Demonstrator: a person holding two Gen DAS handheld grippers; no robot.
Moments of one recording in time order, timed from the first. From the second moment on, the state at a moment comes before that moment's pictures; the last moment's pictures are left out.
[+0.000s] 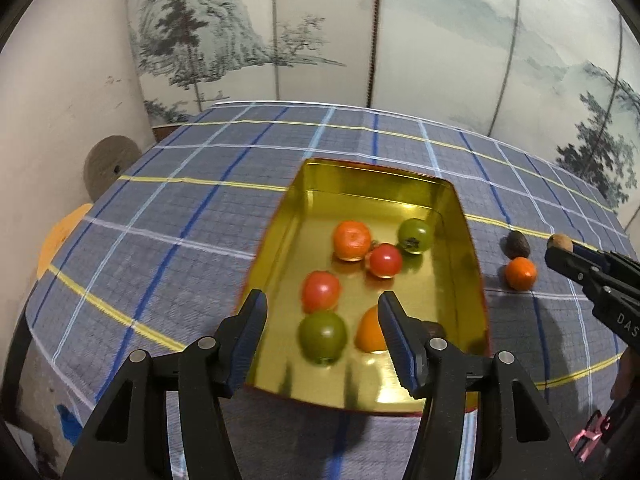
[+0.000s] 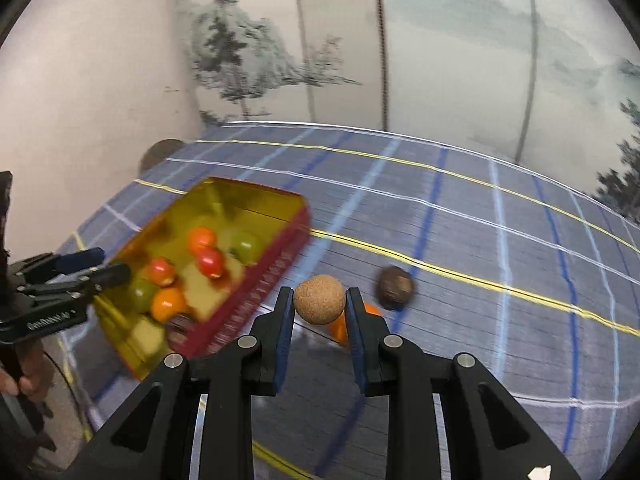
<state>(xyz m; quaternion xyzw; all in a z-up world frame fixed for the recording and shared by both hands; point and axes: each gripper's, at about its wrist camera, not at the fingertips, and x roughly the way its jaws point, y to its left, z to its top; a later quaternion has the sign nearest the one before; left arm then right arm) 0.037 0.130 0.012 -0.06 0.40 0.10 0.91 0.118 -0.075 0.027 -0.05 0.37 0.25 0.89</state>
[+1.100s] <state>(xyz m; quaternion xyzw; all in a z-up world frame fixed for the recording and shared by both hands) 0.005 0.189 0.000 -0.10 0.41 0.15 0.90 0.119 0.049 -0.012 -0.13 0.41 0.32 0.84</state>
